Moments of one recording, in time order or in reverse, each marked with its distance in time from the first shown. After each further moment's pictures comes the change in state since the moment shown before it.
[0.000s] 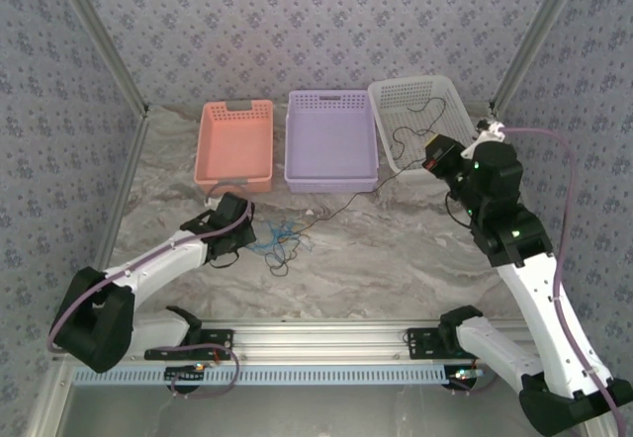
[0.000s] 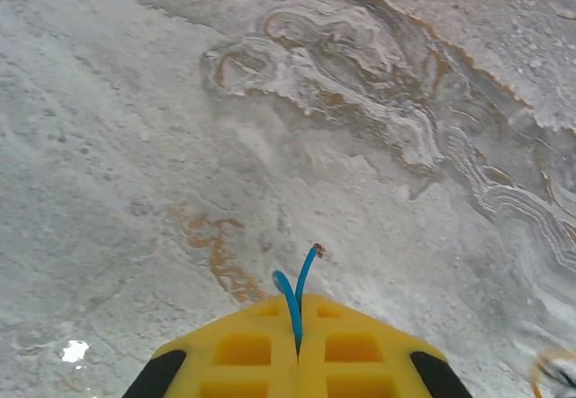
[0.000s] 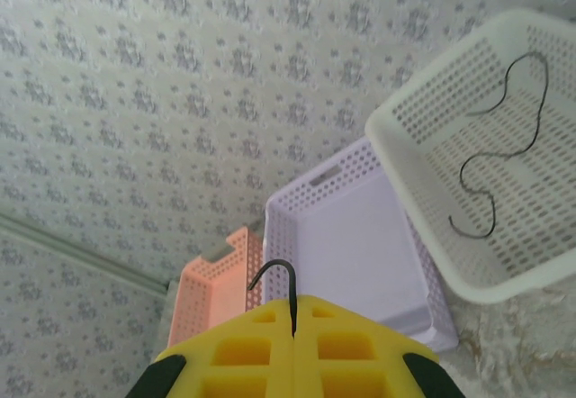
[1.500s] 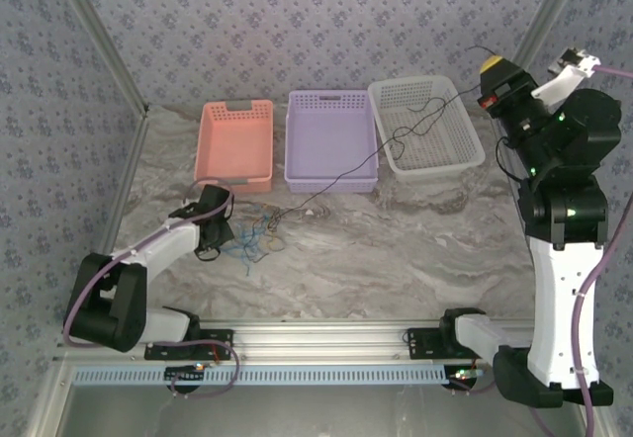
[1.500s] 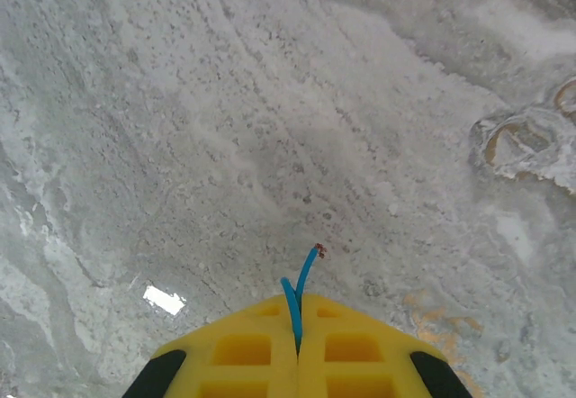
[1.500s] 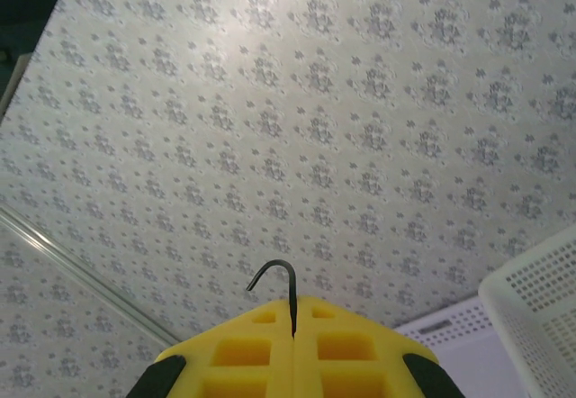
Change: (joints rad) left arm 0.219 0.109 0.041 -0.101 -0.057 0.080; right arm -0.269 0.189 0.546 -0.009 -0.262 0.015
